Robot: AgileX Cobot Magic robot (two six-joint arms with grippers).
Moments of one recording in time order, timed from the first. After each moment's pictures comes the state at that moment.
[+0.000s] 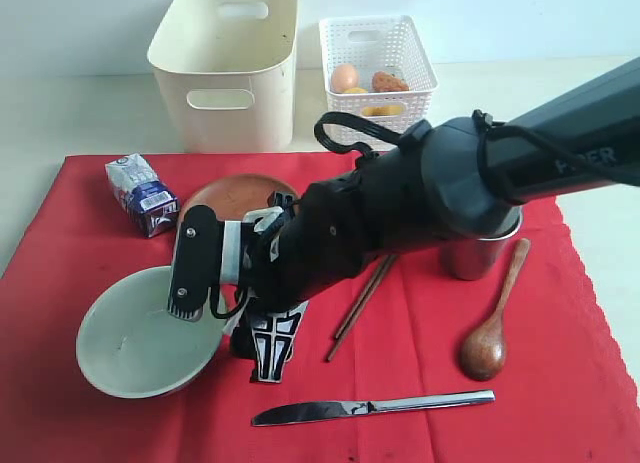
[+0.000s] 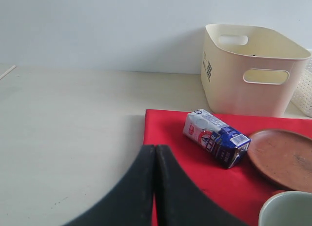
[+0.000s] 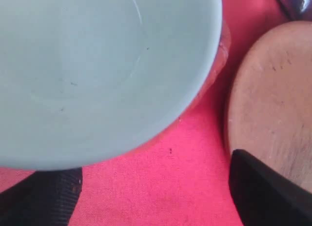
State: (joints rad) left arm -0.02 0.01 0.00 -0.08 0.26 0.05; right arm 1.04 1.99 -1.06 0.32 0.19 -0.96
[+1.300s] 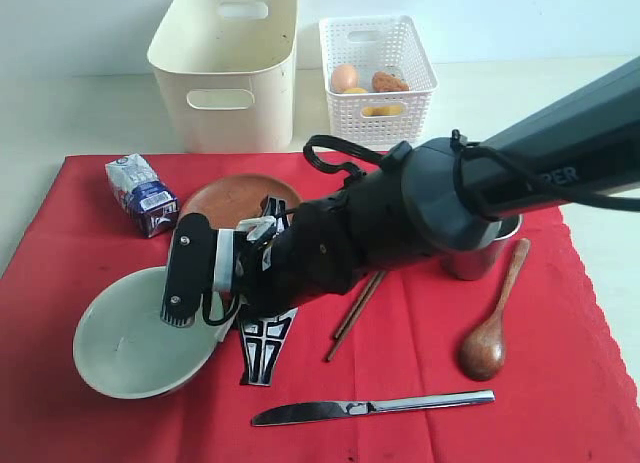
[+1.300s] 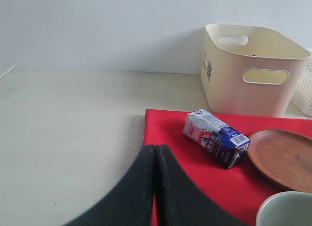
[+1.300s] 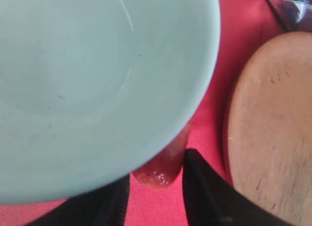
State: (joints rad) left arm -0.02 0.01 0.00 -0.08 0.26 0.05; right arm 1.06 2.04 -1.06 0.34 0.11 -0.98
